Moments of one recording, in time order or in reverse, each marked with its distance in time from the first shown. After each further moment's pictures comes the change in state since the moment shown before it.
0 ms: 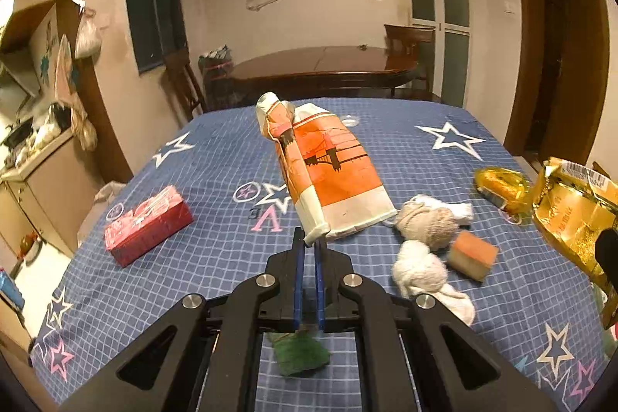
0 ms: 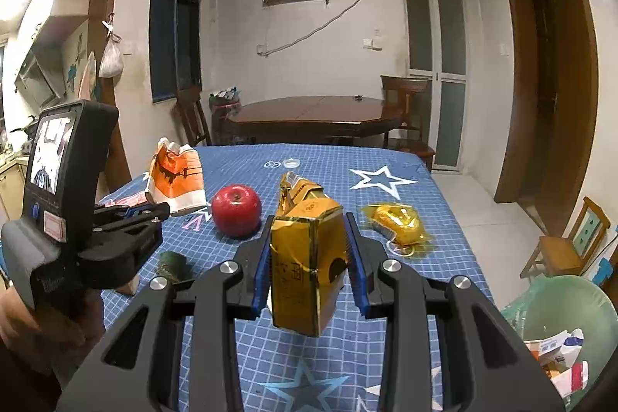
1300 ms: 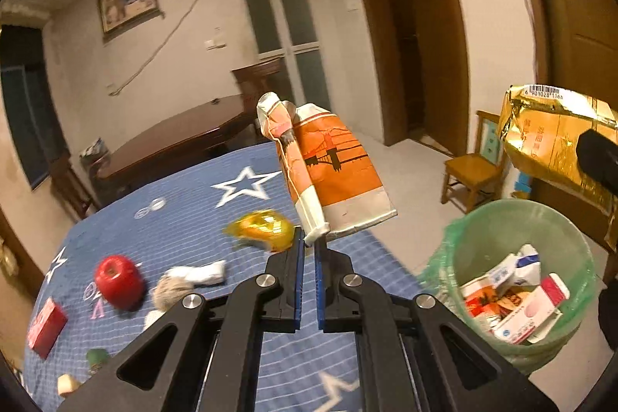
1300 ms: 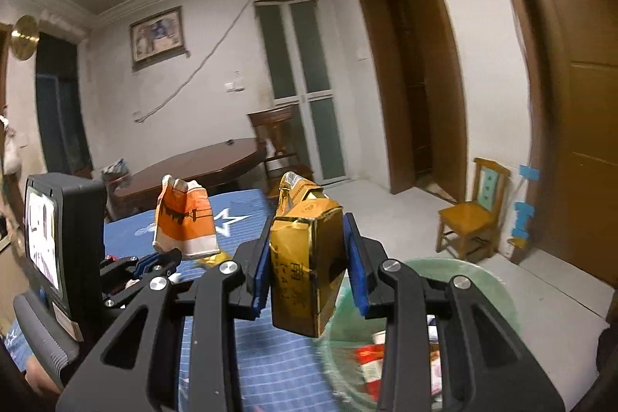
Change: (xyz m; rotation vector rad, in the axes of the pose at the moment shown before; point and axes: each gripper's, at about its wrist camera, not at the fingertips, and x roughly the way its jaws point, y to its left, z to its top) left arm -0.062 -0.260 -0.012 0.376 -0.176 -0.381; right arm -0.103 -0.168 -0.024 0.298 -0.142 -0.412
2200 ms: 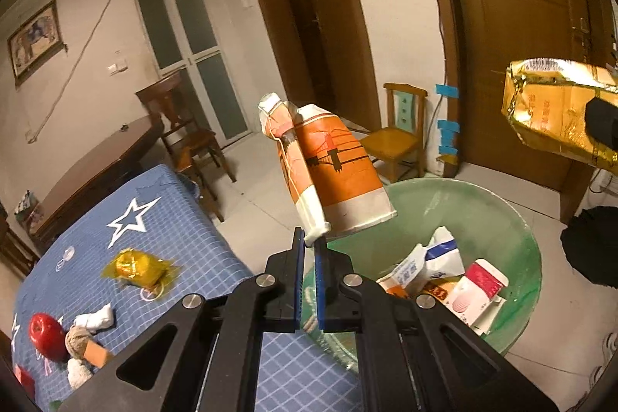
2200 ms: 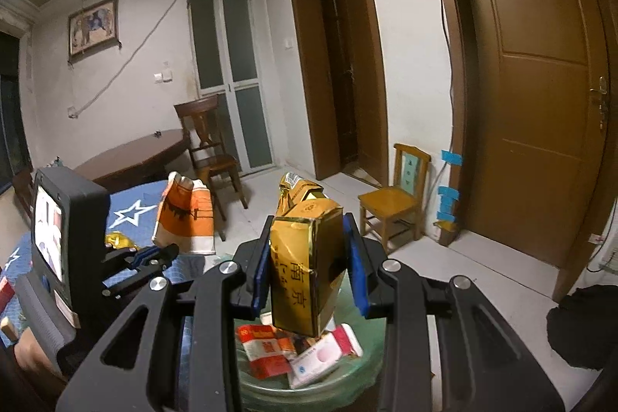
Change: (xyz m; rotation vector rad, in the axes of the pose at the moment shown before) left arm 0.031 -0.124 -0.001 0.209 0.015 -0.287; right arm -0.024 -0.088 -0.013 0.012 0.068 -0.255
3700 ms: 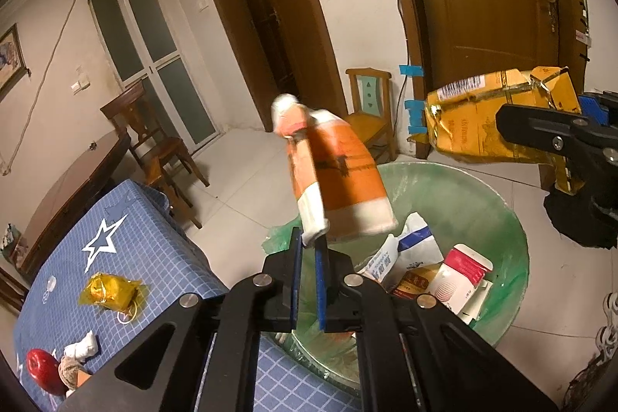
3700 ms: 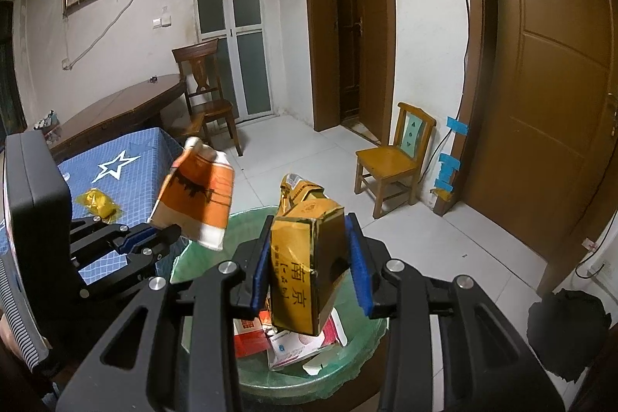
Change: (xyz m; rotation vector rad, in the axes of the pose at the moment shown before) left arm 0.022 -0.025 0.001 0.109 0.037 -0.089; right arm 0.047 -0.003 0.008 -0.076 0.198 0.004
